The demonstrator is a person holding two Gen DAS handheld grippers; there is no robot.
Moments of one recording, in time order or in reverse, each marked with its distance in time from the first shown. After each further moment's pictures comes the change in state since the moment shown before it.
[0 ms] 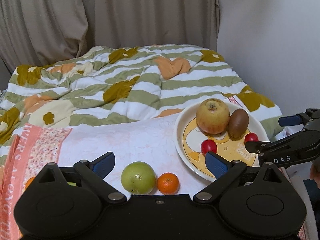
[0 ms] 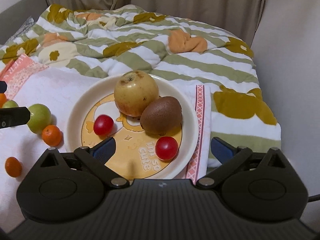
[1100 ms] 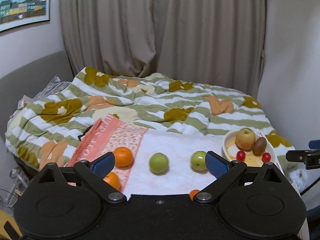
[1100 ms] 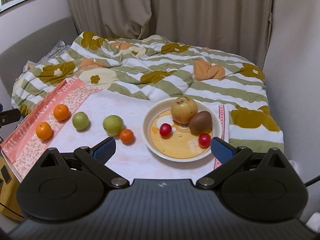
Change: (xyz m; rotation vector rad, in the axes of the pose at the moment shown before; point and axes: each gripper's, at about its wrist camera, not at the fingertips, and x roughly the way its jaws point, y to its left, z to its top) left arm -0.180 0.078 -0.089 -0.252 -0.221 0.213; right arm -0.161 0.058 -0.029 0.002 -0.156 0.123
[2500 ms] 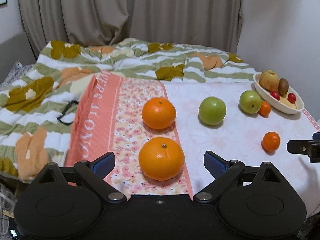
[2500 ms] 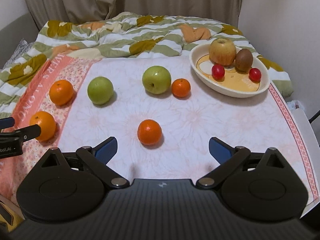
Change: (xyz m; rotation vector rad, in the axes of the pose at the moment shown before) left arm 0.147 0.145 -0.061 0.180 0.190 -0.230; right arm 0.101 0.186 -0.067 0.225 0.113 -0.228
